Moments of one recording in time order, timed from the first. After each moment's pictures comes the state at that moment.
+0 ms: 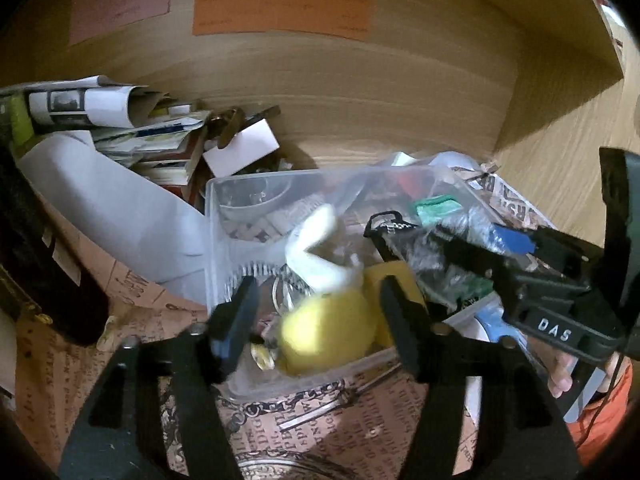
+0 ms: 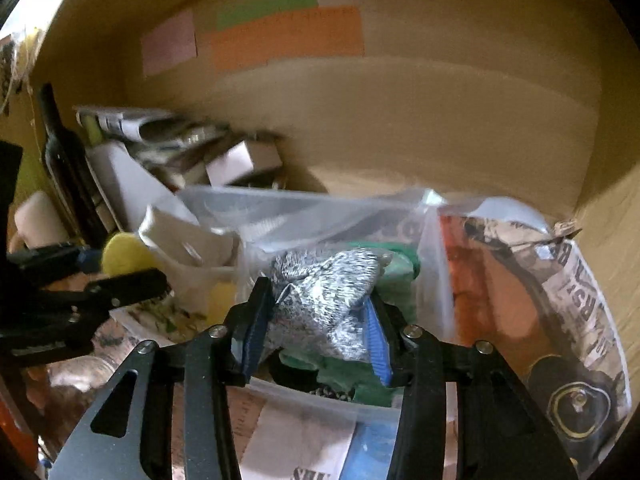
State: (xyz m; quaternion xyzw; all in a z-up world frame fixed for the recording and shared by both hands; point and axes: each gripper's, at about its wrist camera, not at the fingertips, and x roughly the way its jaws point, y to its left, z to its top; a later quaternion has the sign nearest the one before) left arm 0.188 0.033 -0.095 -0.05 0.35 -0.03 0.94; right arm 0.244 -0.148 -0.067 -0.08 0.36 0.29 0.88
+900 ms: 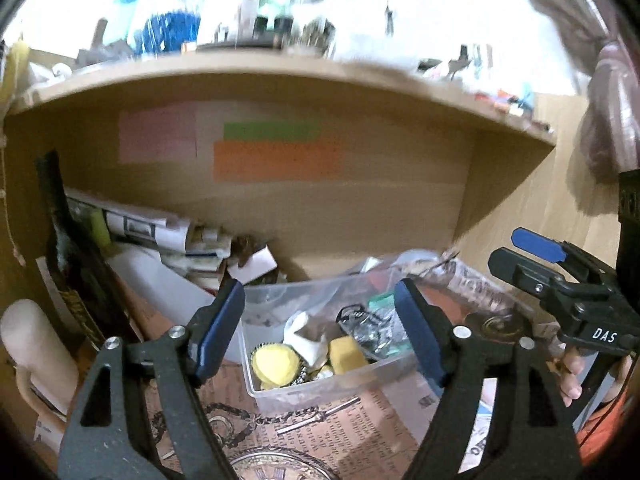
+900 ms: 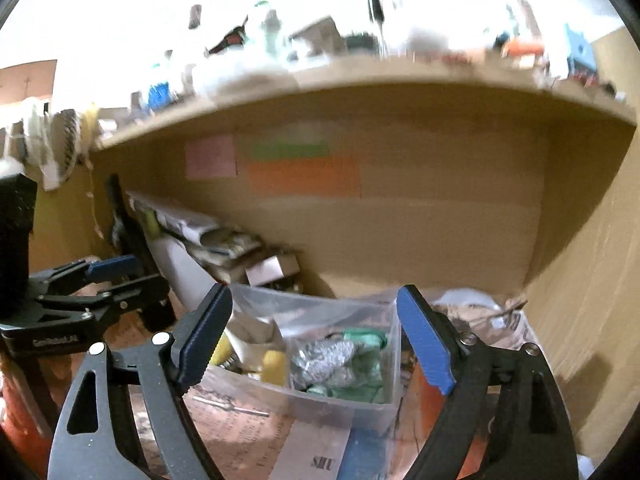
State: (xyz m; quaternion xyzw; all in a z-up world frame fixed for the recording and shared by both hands) left arm 0.088 0.021 0.005 -0.04 0.17 -0.02 0.98; right arm 0.161 -0.188 0.042 -0.04 0.20 0.30 0.93
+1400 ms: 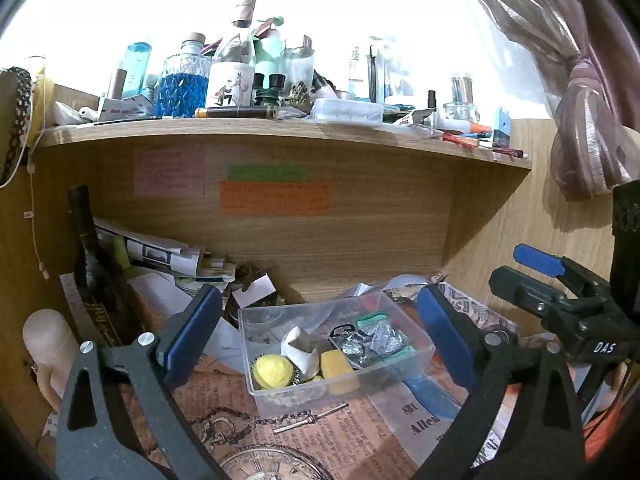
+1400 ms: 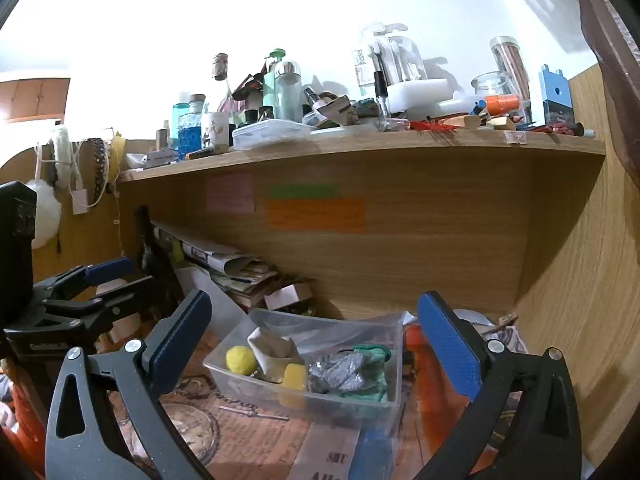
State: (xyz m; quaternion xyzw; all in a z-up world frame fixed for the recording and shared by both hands) left arm 0.040 0.010 0.023 -0.03 0.12 -0.02 0.99; right arm 0.122 -0.200 0.061 -0.02 0.15 0.30 0.94
